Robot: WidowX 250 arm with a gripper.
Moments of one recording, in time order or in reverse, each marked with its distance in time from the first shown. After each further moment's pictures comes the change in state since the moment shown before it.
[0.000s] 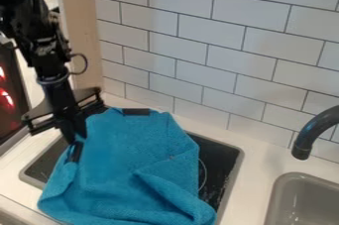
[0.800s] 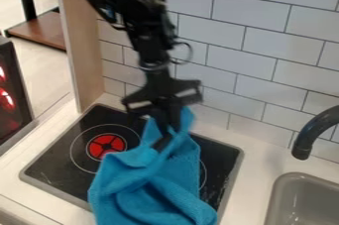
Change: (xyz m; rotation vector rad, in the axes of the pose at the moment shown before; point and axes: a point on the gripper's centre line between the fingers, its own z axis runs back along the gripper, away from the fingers) arm -0.075 -0.113 0.003 -0.067 0.063 -0.368
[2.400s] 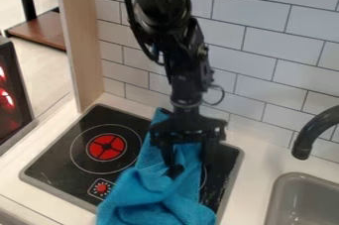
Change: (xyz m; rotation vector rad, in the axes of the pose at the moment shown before) arm -0.015 -0.015 -0.041 0.080 0.004 -0.121
